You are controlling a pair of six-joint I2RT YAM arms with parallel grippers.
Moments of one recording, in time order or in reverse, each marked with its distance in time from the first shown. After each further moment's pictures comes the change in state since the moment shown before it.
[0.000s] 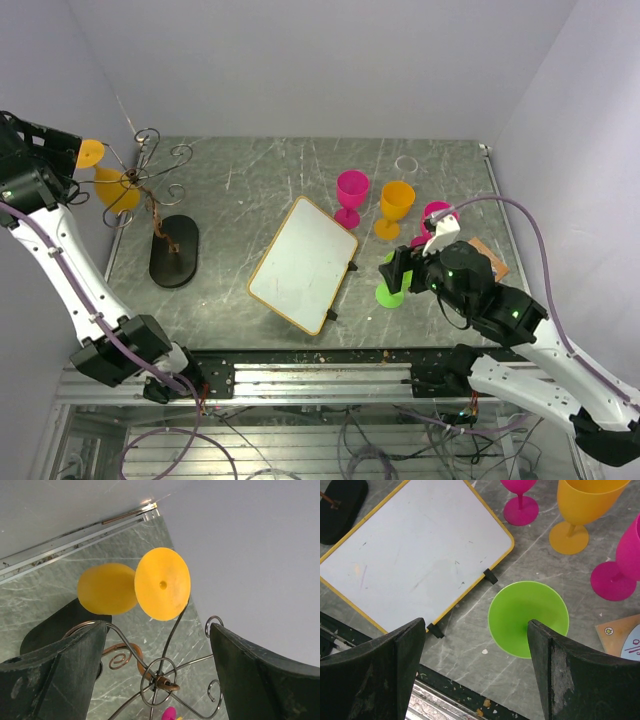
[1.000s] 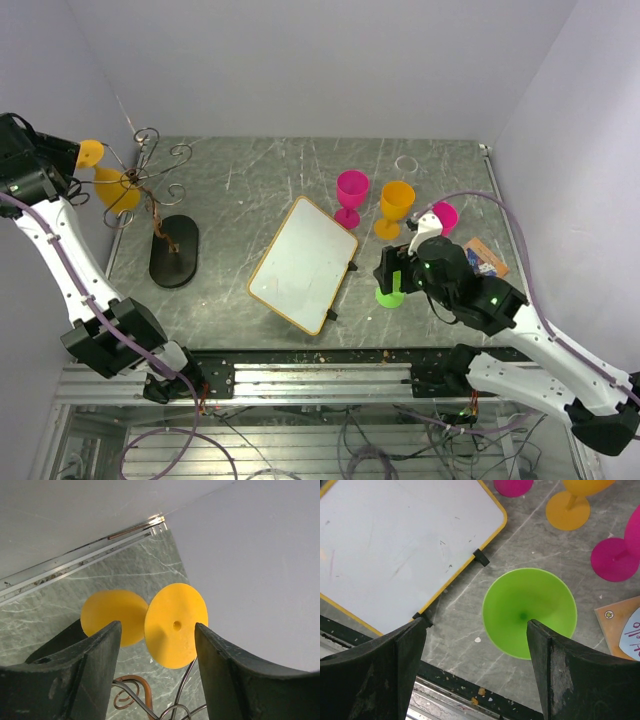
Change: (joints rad) left arm -0.004 0.061 -0.094 0.160 -0.040 0.007; right arm 0.000 0.134 0.000 -0.036 0.008 0.025
